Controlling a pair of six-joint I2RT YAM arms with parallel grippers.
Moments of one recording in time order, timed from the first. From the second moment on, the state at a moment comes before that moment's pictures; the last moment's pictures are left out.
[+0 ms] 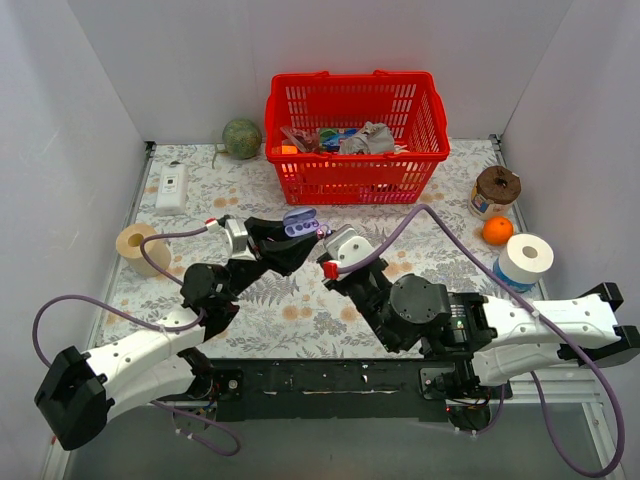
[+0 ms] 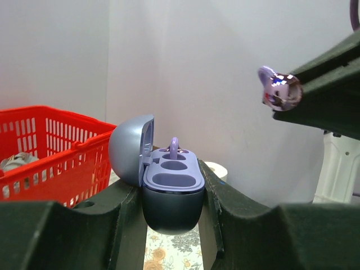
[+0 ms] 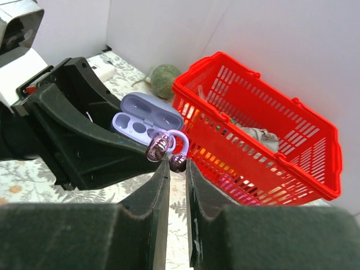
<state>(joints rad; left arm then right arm) -0.78 0.91 0.47 1.02 0.22 -0.31 1.66 1.14 1.28 -0.05 1.06 -0.39</state>
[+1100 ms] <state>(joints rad) -0.82 0.85 0.54 0.74 0.25 -0.24 1.64 1.27 1.30 -0.07 1.05 -0.50</state>
